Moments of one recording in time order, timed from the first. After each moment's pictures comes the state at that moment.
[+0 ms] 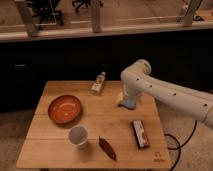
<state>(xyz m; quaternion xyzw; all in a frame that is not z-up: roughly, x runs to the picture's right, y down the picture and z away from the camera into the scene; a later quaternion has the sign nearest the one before) 0.134 0.091 0.791 -0.21 -0.19 -0.68 0.68</state>
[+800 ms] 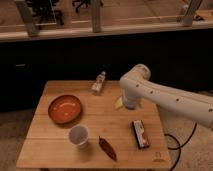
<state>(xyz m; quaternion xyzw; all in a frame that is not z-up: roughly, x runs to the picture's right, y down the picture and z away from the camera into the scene) 0.136 0.109 0.777 -0.21 -0.19 -0.70 0.66</state>
